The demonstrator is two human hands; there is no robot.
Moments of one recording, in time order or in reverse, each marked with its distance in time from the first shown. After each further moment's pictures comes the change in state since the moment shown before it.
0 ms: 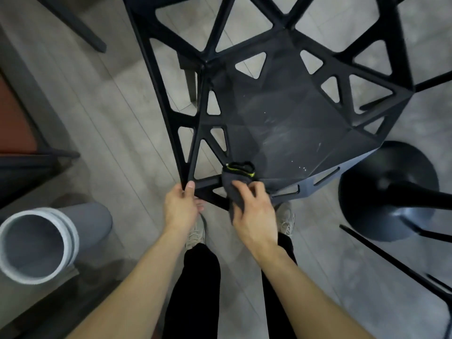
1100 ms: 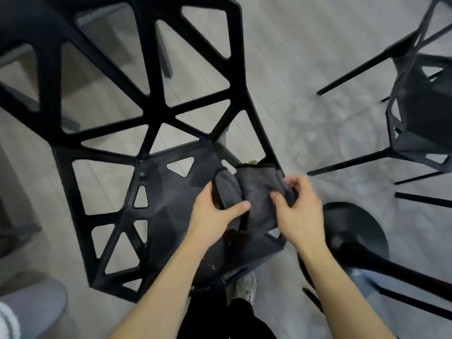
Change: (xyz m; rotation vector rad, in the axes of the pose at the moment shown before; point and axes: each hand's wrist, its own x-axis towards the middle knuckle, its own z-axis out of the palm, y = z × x) left_hand -0.054 0.212 0.190 0.085 -0.388 0.375; right_hand 0.161 0.025 -0.297 0.332 0.265 0.219
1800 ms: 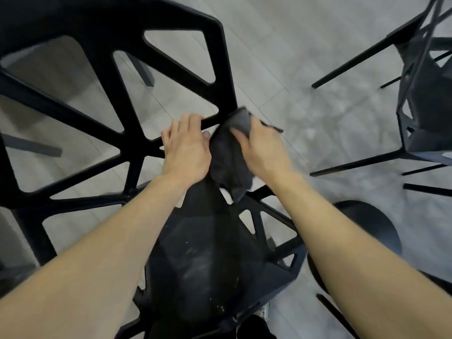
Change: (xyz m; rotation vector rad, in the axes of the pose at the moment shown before) left_hand 0.197 0.099 -0.029 0.985 0.289 0.611; right_hand 0.188 -0.069 0.073 -0.317 -0.091 -0.287
